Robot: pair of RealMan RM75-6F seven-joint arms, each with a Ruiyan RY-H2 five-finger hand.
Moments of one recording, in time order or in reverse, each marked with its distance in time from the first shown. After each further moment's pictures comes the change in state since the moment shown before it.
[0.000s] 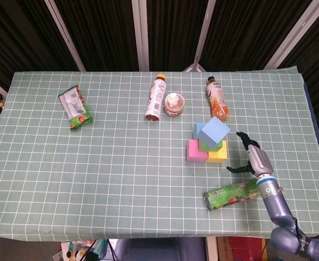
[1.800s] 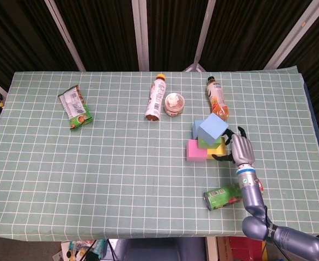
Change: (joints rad) left arm -0.019 -0.003 -0.017 -0.011 -0.055 -0.045 0.027; right arm 0.070 -0.225 0.085 0.119 0.019 0.138 -0.196
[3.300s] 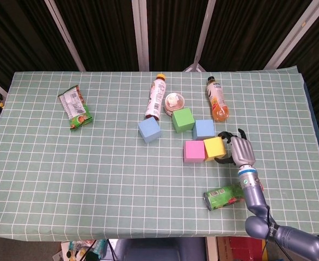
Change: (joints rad) left arm 0.002 0.004 0.002 -0.005 -0.005 -0.002 0.002; right arm 0.002 -0.011 -0.038 0.095 -0.043 -0.066 -0.015
